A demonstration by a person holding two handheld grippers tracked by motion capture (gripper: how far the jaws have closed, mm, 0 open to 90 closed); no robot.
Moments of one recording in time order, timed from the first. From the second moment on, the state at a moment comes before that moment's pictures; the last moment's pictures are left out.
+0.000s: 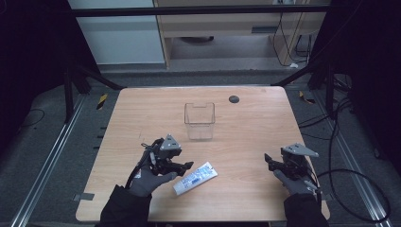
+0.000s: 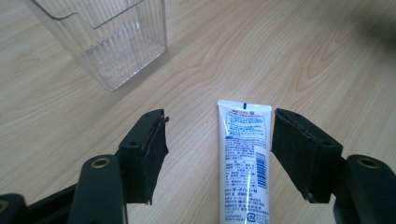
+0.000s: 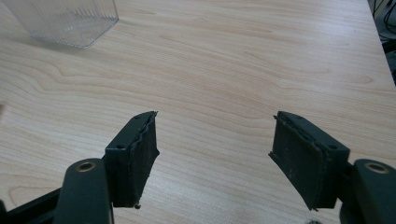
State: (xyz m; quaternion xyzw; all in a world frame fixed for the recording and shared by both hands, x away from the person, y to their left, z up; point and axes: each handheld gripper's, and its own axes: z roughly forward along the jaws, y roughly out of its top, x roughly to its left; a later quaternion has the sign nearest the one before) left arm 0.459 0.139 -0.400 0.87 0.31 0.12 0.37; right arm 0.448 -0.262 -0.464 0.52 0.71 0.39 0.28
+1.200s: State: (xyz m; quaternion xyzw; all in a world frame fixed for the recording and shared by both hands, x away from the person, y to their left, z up) left arm 0.474 0.089 -0.433 0.93 0.26 0.06 0.27; right arm 0.448 -0.261 -0.460 0.51 0.71 0.38 0.28
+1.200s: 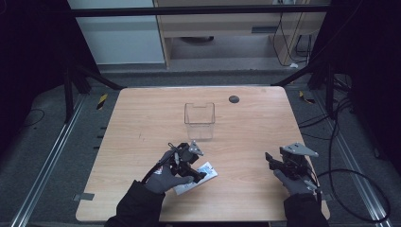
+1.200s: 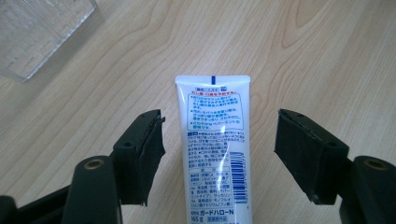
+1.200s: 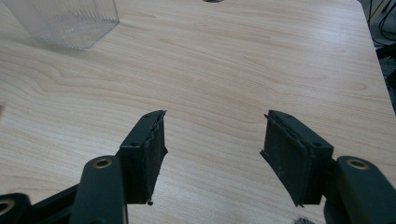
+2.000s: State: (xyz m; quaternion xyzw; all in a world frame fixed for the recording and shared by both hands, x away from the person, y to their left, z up) left arm 0.485 0.077 -0.455 0.94 0.26 0.03 0.22; right arm 0.449 -0.261 -0.462 0.52 0.72 0.38 0.27
